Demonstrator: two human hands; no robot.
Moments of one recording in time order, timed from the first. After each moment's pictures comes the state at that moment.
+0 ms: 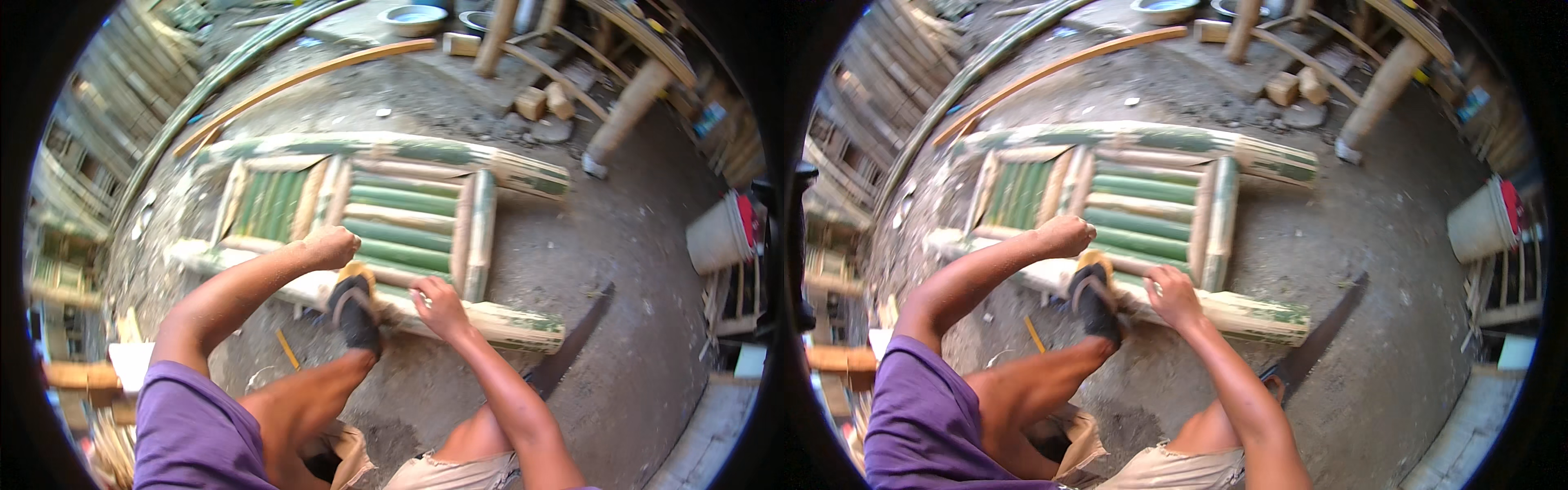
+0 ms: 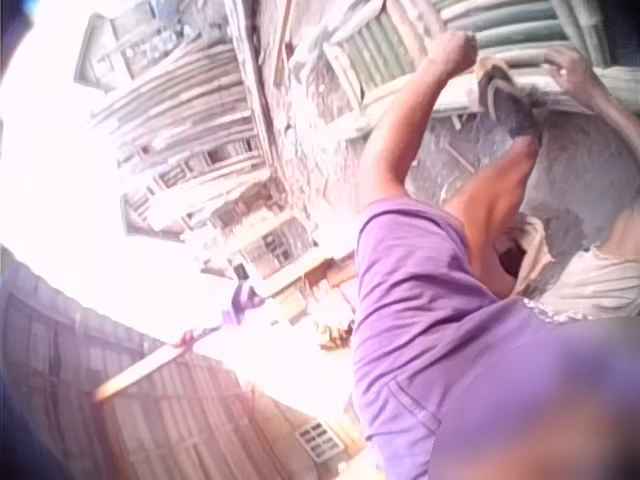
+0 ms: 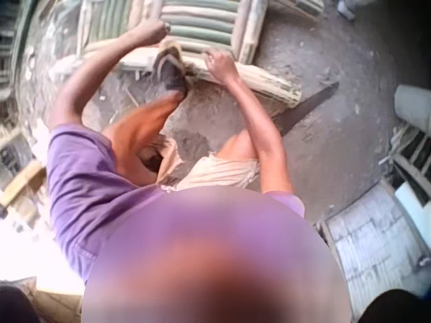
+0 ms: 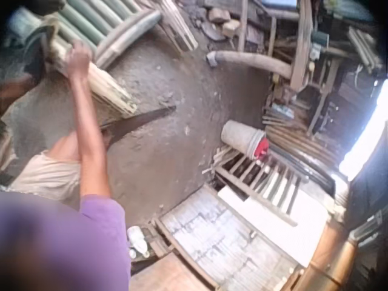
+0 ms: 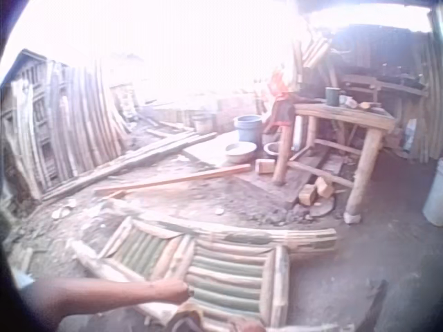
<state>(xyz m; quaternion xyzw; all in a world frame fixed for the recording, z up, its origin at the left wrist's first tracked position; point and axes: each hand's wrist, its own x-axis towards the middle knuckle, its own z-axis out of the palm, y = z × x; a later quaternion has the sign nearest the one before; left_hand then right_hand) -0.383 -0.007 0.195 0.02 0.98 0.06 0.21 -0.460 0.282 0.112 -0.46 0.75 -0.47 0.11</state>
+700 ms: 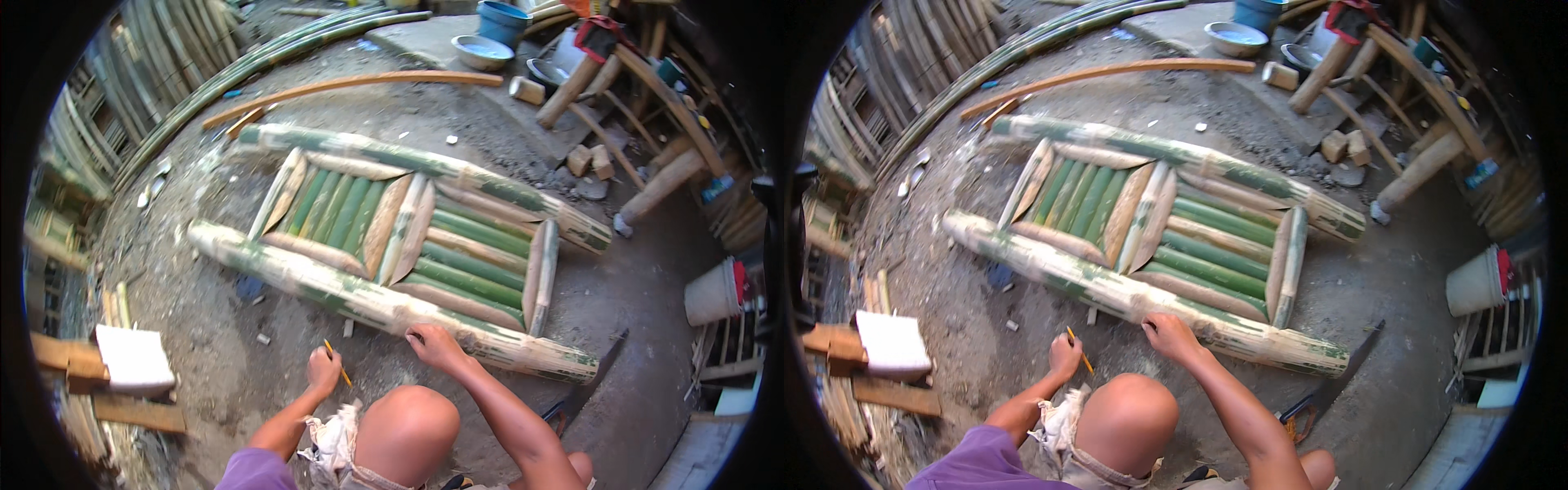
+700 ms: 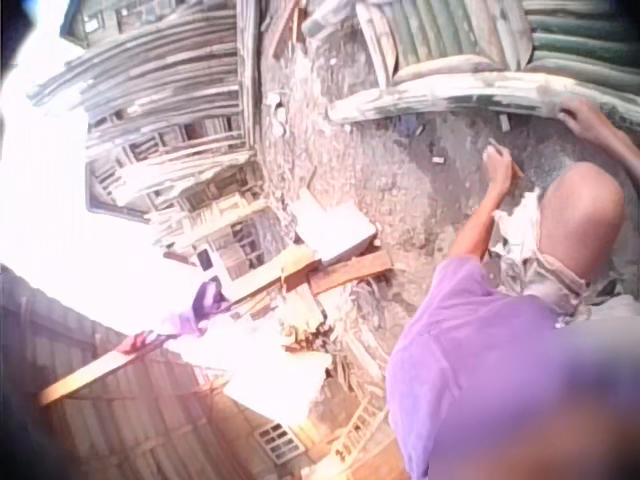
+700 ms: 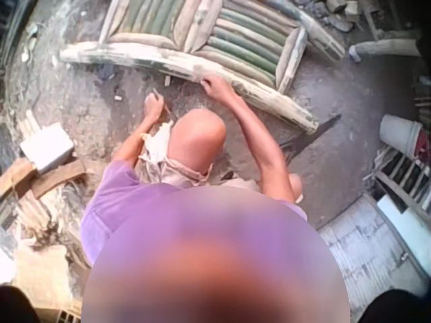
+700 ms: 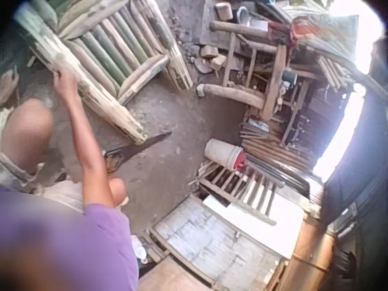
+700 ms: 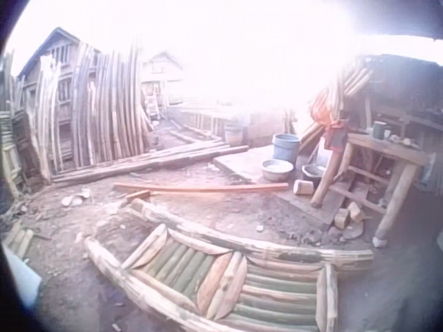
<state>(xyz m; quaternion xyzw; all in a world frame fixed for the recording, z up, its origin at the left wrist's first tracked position) -0.069 0.009 0.035 -0.59 0.76 0.27 -0.01 -0.335 0.150 0.113 -0.49 0.74 -0.32 0.33</state>
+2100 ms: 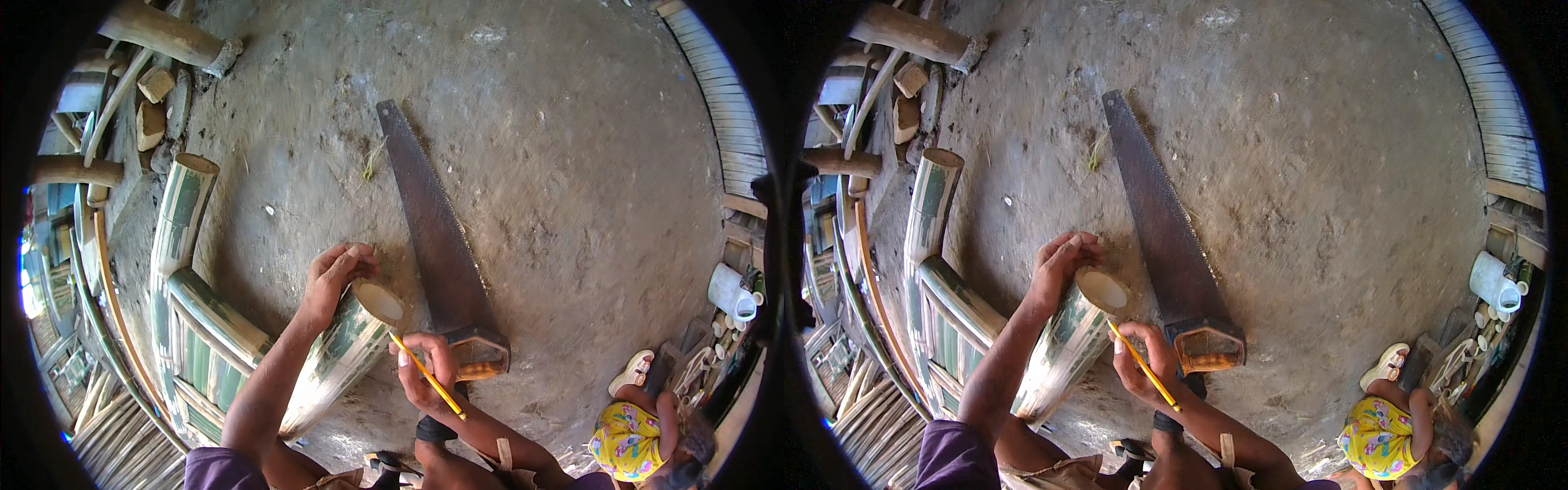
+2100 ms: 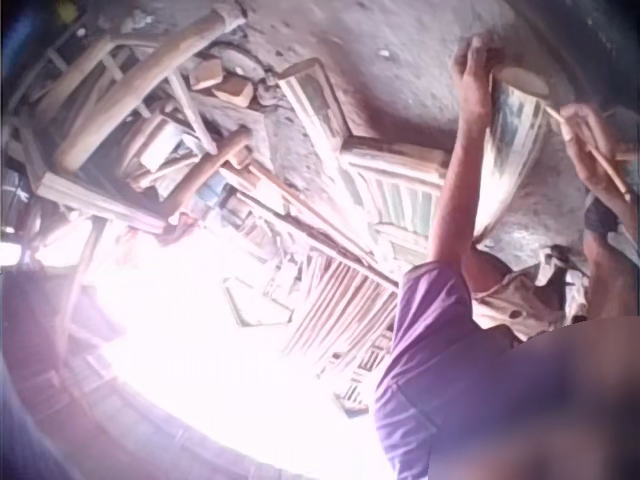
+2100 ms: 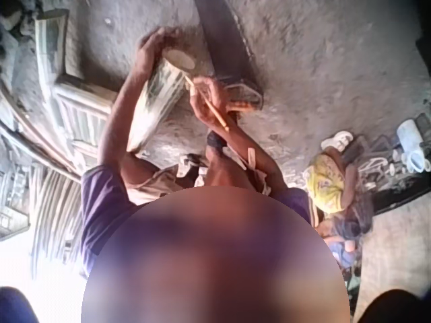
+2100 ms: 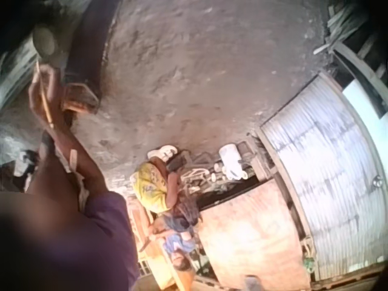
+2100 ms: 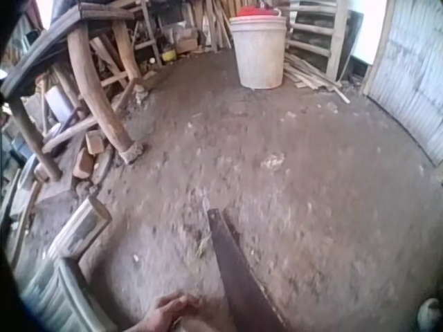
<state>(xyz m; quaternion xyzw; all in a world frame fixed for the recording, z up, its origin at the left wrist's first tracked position) -0.638 0.414 0.025 -0.11 0.59 0.66 0.45 -0.447 0.536 0.059 0.20 0.68 -0.70 -0.11</state>
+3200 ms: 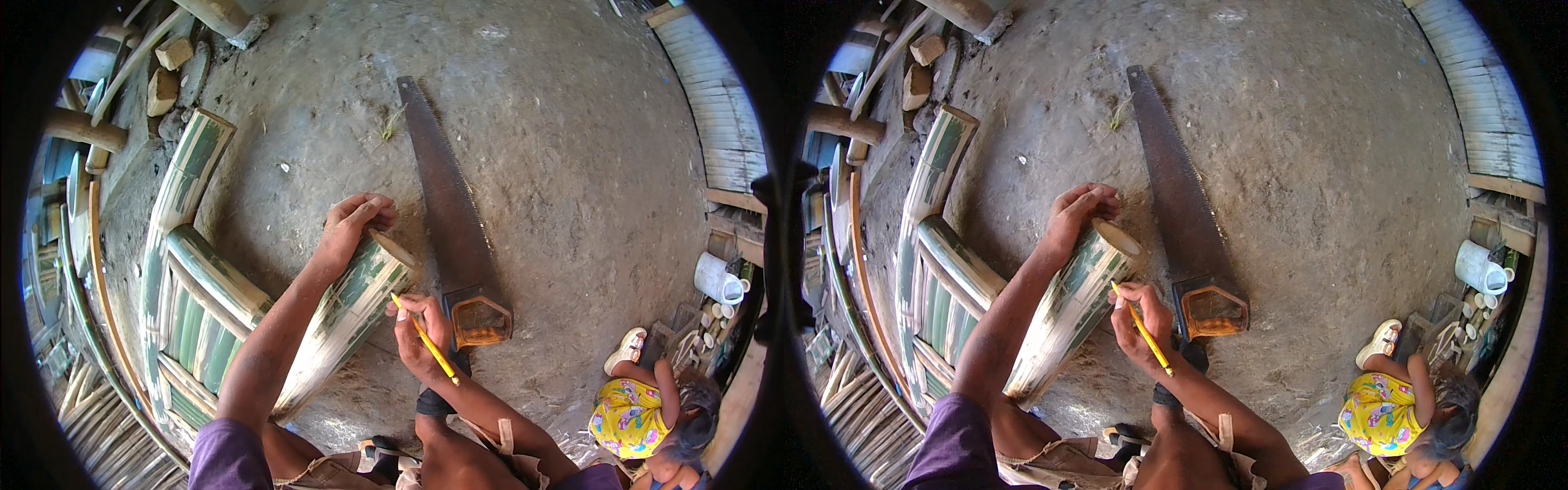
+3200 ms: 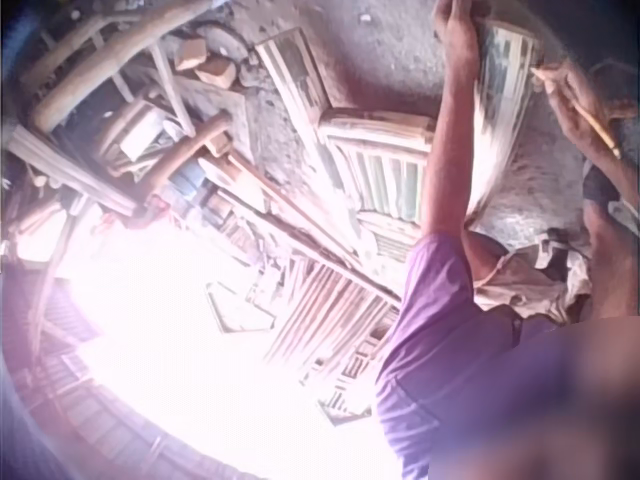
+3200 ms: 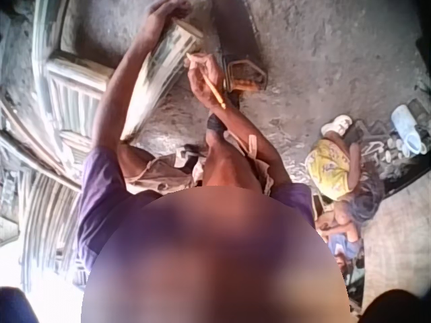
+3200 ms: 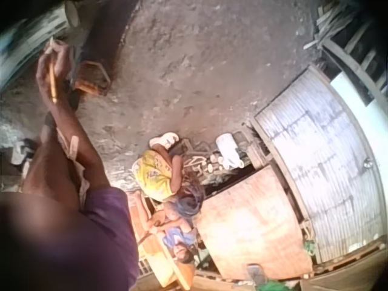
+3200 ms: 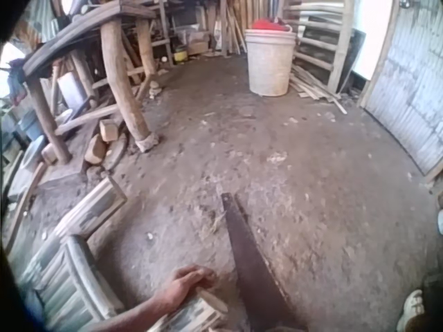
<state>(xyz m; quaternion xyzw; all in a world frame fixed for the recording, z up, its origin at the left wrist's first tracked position) -0.633 0.415 0.023 -0.04 0.60 0.69 0.41 -0.431 0.494 0.053 0.18 0.69 -0.69 -0.13</state>
